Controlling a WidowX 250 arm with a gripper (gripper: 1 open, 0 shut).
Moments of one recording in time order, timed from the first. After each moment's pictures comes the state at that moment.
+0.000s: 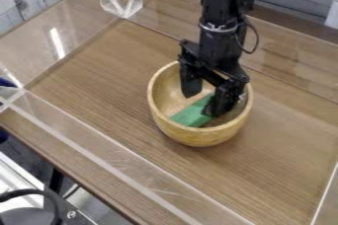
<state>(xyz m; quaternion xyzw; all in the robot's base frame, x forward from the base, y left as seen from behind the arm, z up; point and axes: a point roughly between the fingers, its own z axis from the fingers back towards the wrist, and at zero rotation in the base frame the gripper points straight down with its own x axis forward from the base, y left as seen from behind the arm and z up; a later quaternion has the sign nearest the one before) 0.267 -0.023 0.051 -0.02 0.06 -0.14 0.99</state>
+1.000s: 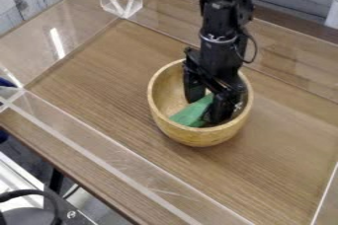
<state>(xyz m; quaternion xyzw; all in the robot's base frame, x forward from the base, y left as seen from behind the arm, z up) 0.274 -0.017 0.035 -0.02 0.04 -0.18 0.98</state>
